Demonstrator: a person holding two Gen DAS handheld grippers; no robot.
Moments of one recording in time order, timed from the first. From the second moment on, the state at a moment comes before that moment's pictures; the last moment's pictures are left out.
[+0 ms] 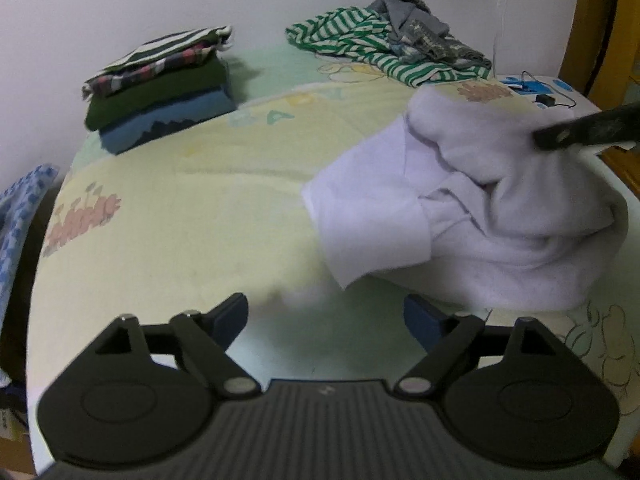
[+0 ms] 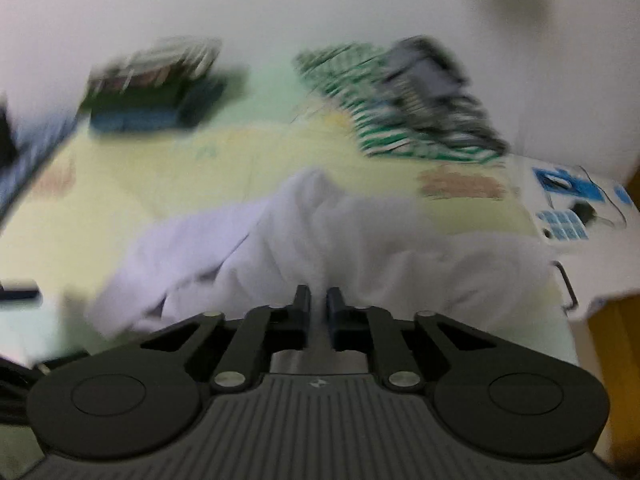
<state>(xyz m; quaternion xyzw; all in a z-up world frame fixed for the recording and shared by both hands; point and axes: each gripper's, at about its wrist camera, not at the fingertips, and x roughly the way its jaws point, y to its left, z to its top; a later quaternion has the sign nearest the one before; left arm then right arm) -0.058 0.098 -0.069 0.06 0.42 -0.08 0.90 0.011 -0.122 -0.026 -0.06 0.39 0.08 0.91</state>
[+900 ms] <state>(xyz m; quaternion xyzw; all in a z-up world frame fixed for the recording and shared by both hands) -0.003 0.074 -0.056 -0.03 0.44 -0.10 0.89 0.008 -0.140 -0.039 -0.18 0.32 0.10 0.92</state>
